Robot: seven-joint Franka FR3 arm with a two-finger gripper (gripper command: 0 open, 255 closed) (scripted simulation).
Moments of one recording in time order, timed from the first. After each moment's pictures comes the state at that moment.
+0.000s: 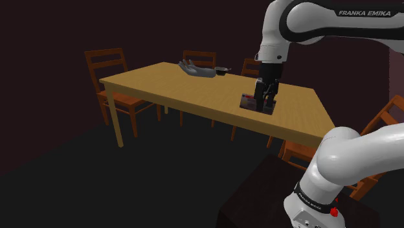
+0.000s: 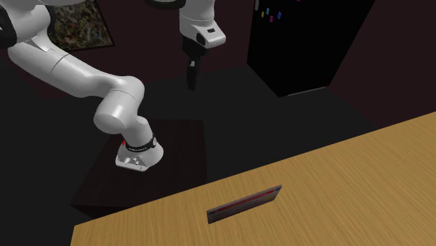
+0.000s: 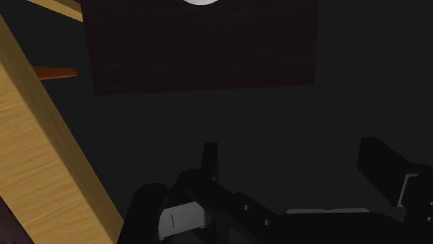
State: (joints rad) arm 0.02 -0.81 0.03 -2.42 0.12 1.46 0.04
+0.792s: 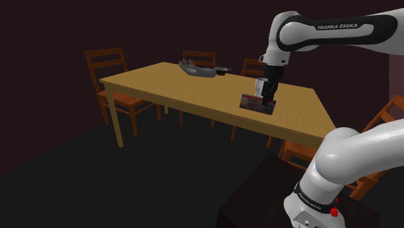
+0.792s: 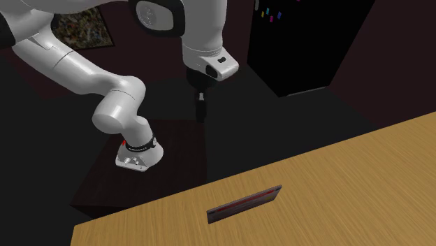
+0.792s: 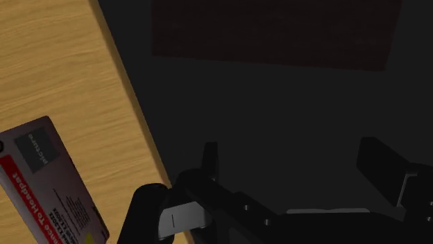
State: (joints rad) arm -0.03 -0.73 -0.18 -2.43 -0.08 1.60 -0.27
